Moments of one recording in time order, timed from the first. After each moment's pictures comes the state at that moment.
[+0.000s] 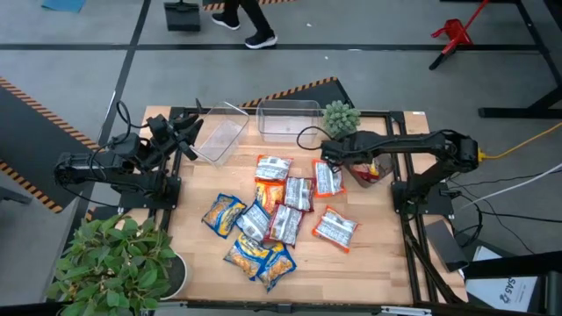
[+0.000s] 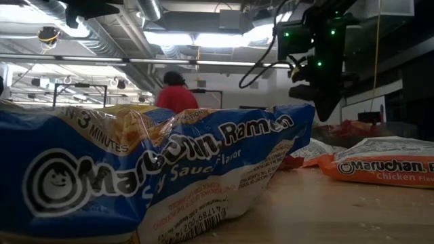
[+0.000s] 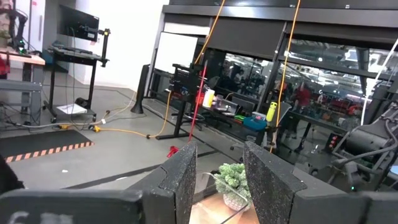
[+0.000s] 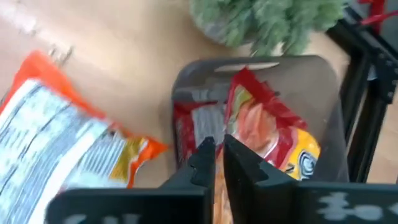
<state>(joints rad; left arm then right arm) 0.00 0.37 0.54 0.04 -0.78 -0.15 -0.23 1.54 1.05 -1.05 0.47 0.78</state>
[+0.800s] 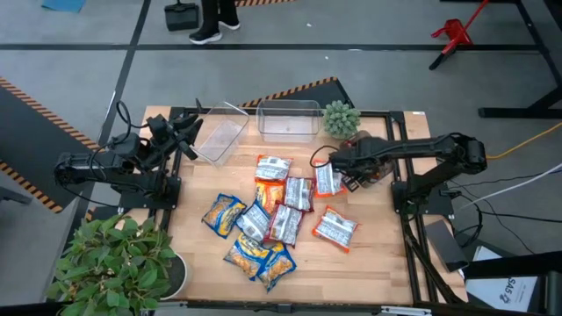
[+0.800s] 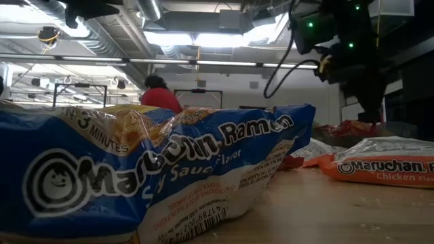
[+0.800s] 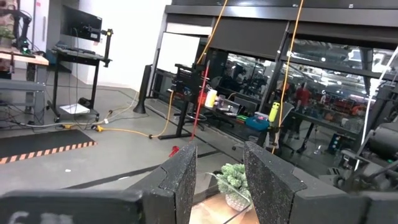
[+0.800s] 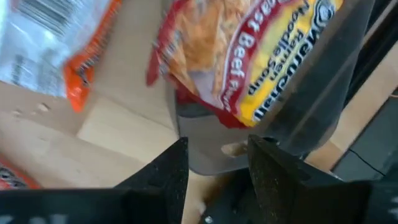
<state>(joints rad) 0.00 0.37 0.54 0.03 -0.80 -0.15 -0.13 1.48 1.04 -1.39 0.17 0.85</state>
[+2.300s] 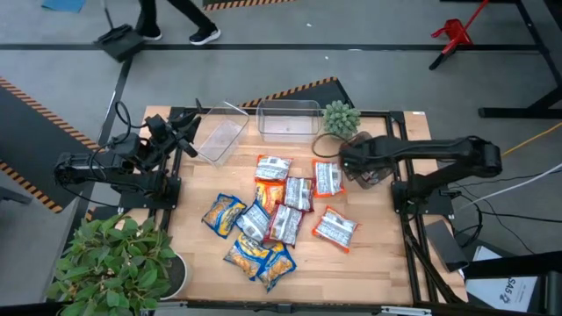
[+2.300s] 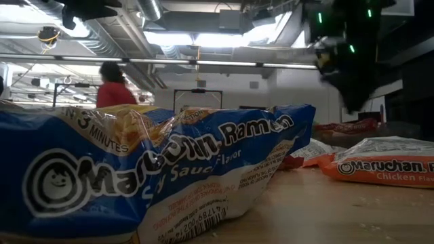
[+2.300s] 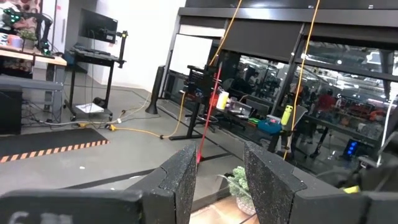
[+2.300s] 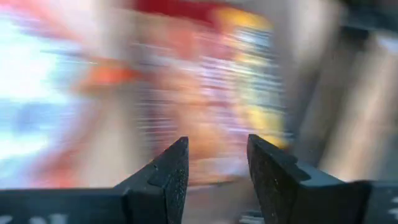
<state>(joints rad) 0.00 0.37 0.54 0.03 -0.85 -0.15 -0.15 1.30 0.96 -1.15 0.35 0.85</state>
